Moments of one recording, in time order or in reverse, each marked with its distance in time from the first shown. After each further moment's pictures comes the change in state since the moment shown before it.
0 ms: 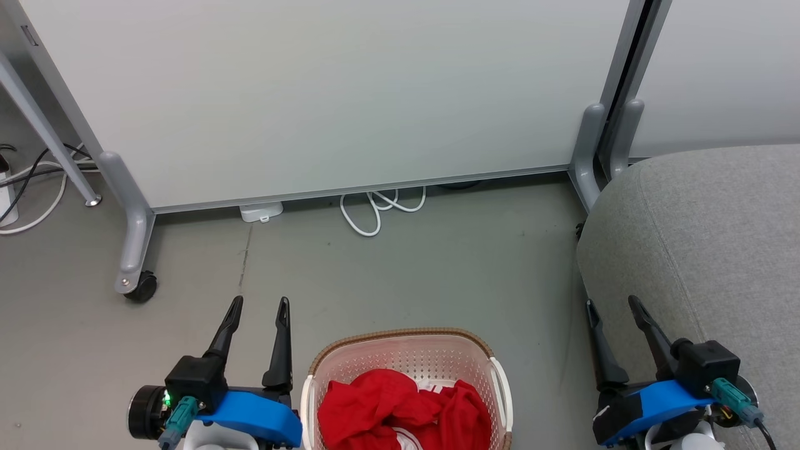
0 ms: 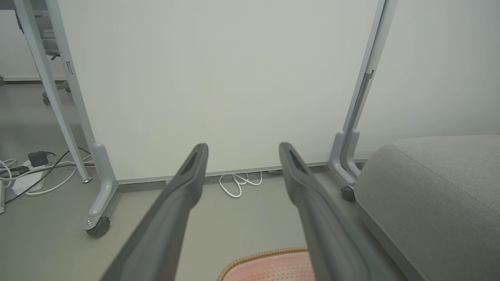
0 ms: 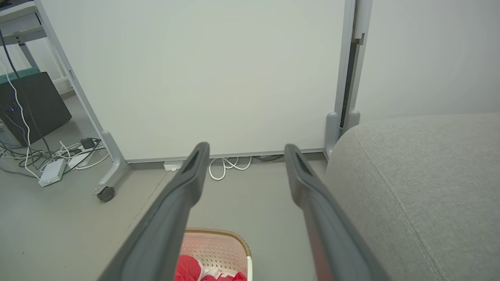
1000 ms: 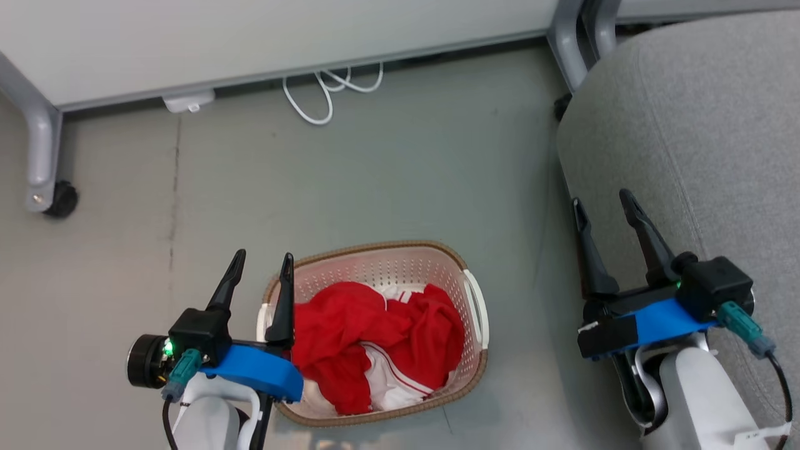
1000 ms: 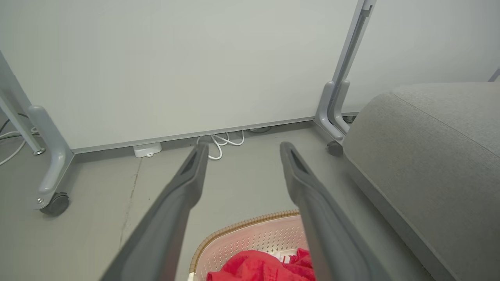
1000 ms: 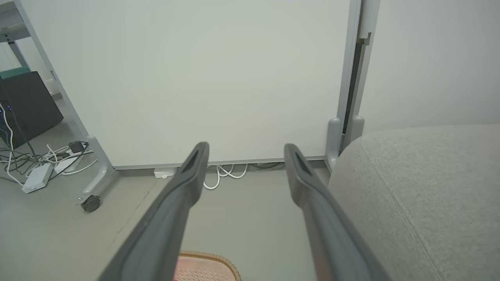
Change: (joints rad) left arm -0.117 0.006 -0.010 0.044 0.024 -0.009 -0.001; right arm -0.172 -0.001 0.047 -0.104 -0.003 0.000 -0.002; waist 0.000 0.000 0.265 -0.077
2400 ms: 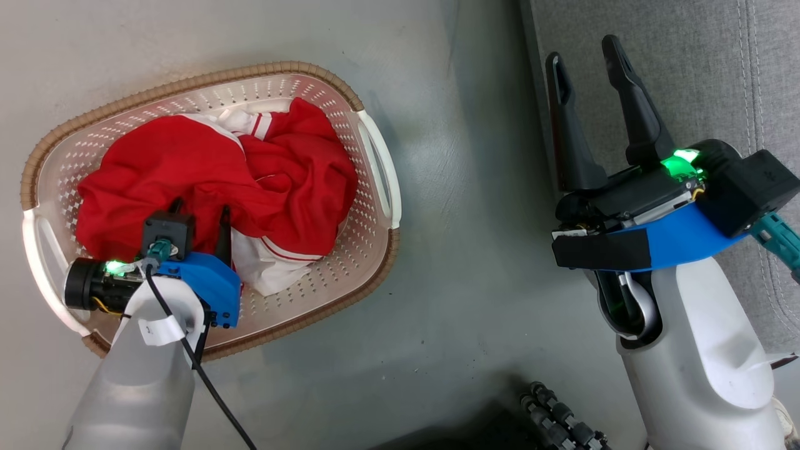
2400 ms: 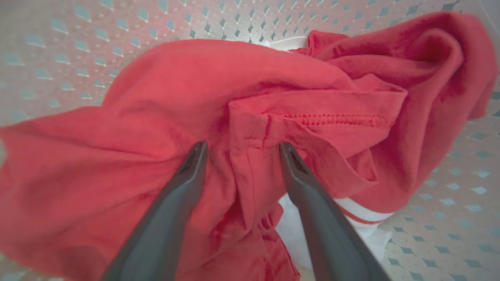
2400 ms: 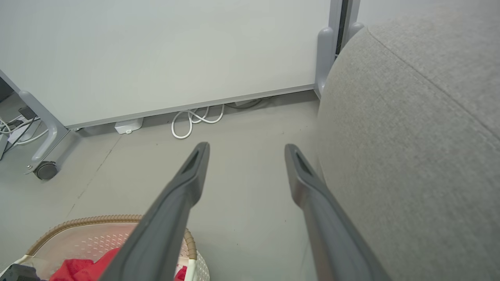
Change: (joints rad) left arm -0.492 0.121 -0.107 0.695 0.039 0.064 -0.001; right arm -0.267 -0.001 0.132 -0.150 0.165 0.000 -0.008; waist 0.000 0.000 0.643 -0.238
